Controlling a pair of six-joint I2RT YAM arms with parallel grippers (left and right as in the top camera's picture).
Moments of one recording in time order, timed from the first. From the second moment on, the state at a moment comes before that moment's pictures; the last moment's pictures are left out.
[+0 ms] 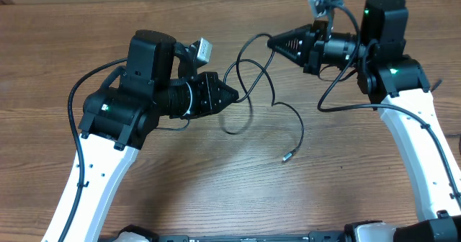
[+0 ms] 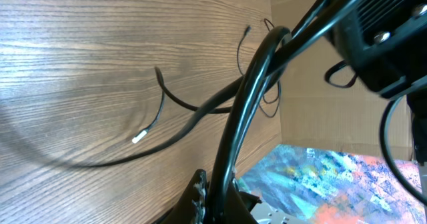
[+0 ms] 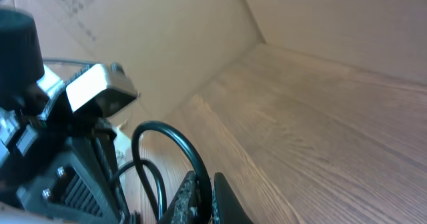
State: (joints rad) left arm -0.36 1.33 1.49 -0.96 0.68 -0.66; right arm 0.13 1.50 1.42 -0.30 -1.11 0.18
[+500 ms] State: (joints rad) left arm -0.36 1.33 1.49 -1.01 0.67 -0.65; right arm 0.11 1.50 1.42 -0.34 -0.96 0.33
